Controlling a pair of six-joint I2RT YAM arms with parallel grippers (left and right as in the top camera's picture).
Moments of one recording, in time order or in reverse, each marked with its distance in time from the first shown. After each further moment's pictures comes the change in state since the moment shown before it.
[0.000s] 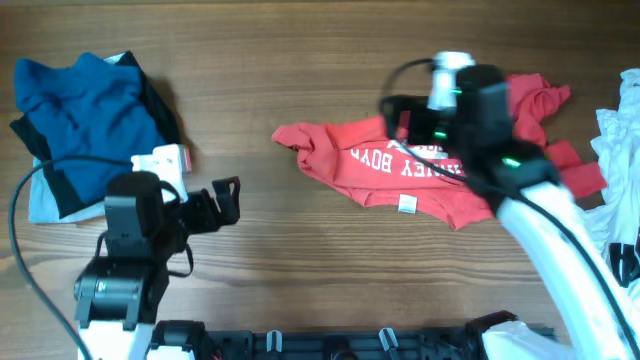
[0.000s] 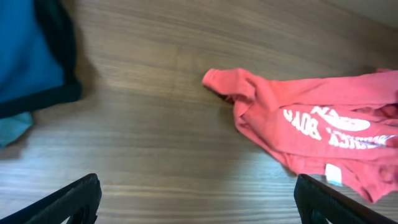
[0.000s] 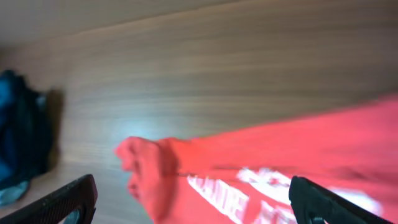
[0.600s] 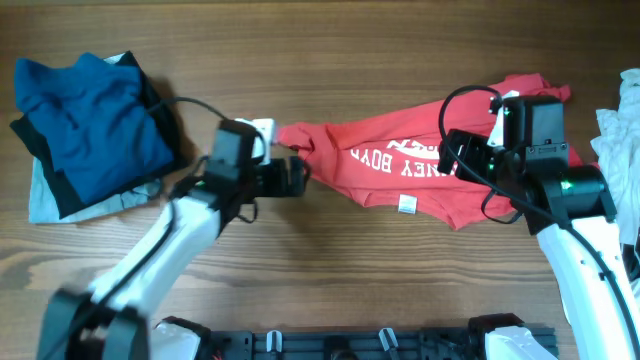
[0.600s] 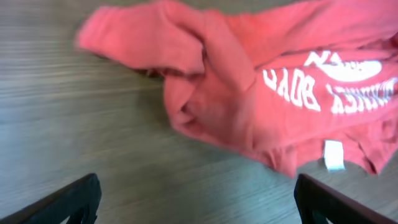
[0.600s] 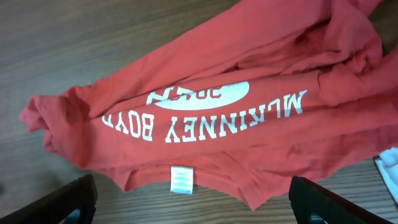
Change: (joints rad) left arm -0.290 0.672 0.004 0.488 0.081 -0.079; right arm -0.153 -0.111 0.006 -0.411 0.111 0.008
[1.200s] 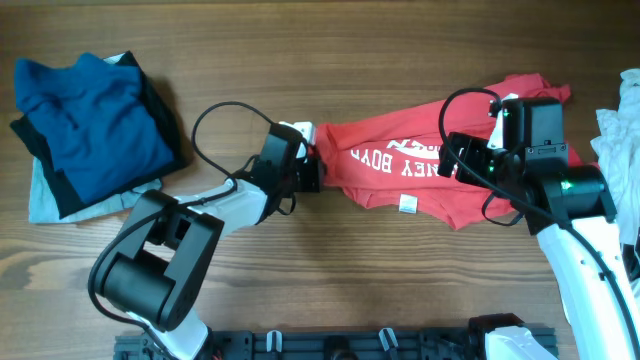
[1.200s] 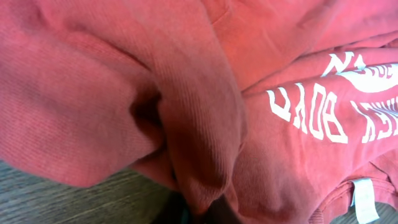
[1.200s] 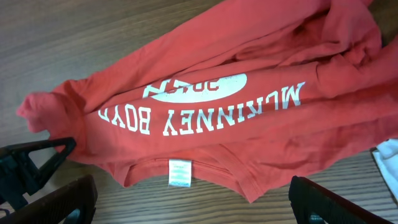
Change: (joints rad) left arm -0.124 0.361 0.010 0.417 0.003 -0.106; right arm 0.000 0.000 0.000 -0.022 0.000 0.000
